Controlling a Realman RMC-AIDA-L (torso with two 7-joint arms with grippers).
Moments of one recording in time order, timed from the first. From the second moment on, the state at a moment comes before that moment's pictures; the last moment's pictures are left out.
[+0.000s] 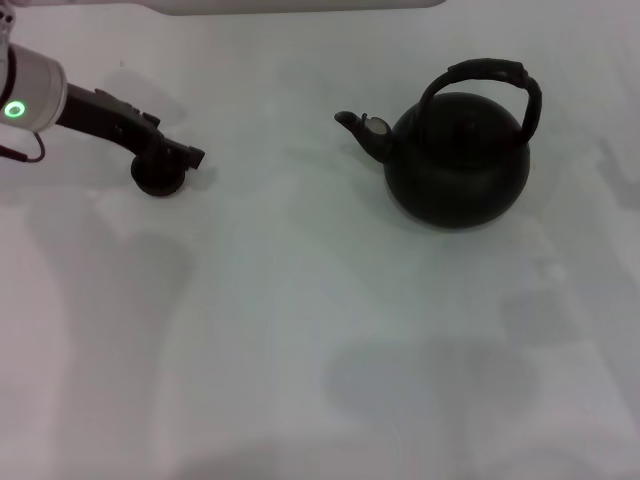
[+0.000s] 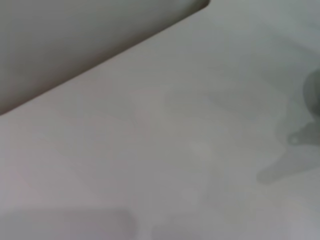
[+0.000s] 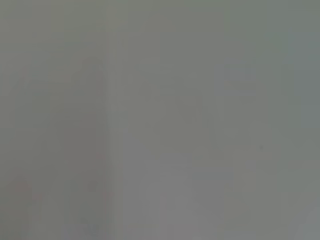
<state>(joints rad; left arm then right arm) -1.10 -2.07 2.85 -0.62 0.24 1.26 -1.62 0.21 2.02 -2.16 -0.19 0.56 -1.38 0.25</state>
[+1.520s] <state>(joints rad) -1.09 -2.08 2.85 -0.57 0.32 1.18 -1.66 0.21 2.02 -2.16 -0.19 0.58 -1.38 0.25</state>
